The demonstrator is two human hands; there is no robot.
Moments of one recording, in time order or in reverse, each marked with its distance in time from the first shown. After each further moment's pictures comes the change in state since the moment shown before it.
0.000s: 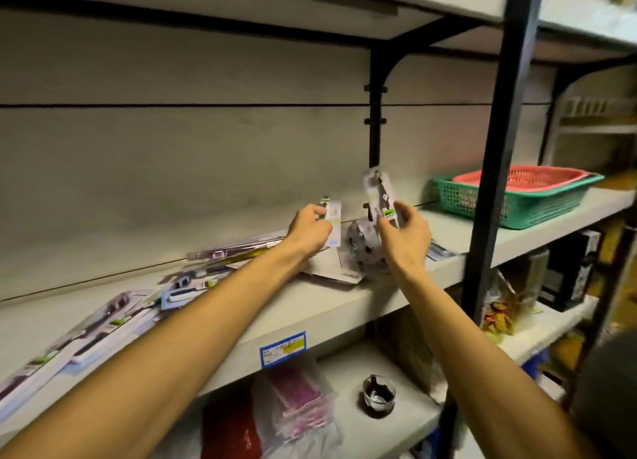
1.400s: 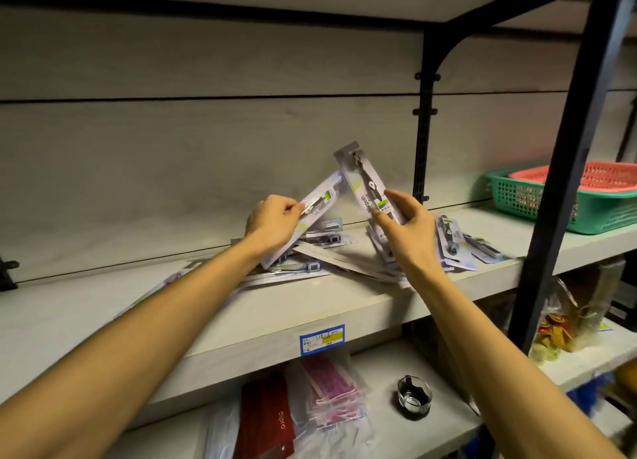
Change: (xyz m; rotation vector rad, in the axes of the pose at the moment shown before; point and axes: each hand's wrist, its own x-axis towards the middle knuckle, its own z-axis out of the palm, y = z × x) left_hand -0.009 -0.039 -0.113 0.566 0.250 0.100; right_hand -0.022 -0.019 0.040 0.347 -0.303 -0.115
